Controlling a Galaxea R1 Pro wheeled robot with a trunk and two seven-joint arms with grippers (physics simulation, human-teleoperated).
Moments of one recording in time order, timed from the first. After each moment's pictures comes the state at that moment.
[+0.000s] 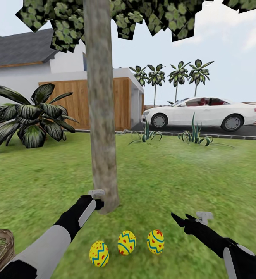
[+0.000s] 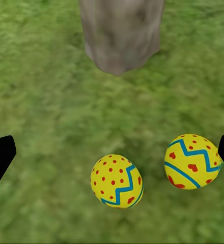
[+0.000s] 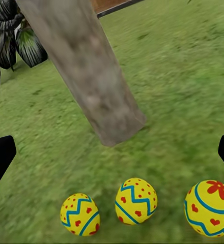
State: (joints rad) left arm -0.76 -0.04 -0.31 -0.63 0.46 0.60 0.40; right arm -0.15 0.04 -0.43 -1.46 -0.03 0.53 0.77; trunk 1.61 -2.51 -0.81
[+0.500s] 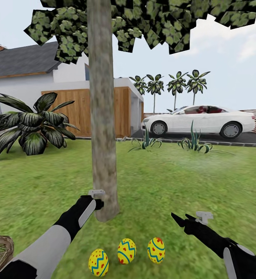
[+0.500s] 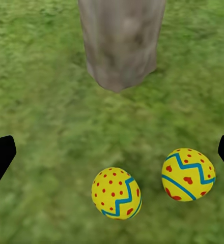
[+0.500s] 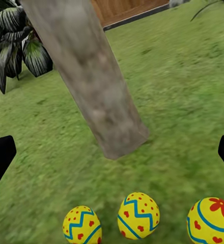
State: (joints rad) left arm -0.76 -0.04 -0.31 -0.63 0.46 0.60 0.40; right arm -0.15 0.04 -0.43 -1.46 -0.03 0.53 0.77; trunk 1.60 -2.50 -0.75
